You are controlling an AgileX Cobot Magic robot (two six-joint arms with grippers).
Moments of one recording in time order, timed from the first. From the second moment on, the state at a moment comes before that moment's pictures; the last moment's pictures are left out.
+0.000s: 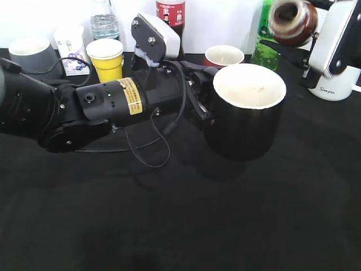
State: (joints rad) left arm -0.67 1.89 -0.95 0.59 -0.89 -0.32; right arm 0.05 1.63 -0.82 -1.07 -1.03 -0.39
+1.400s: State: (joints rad) left arm -0.67 1.89 -0.95 0.64 -0.89 -0.32; right arm 0.05 1.63 -0.82 -1.01 -1.03 -0.86
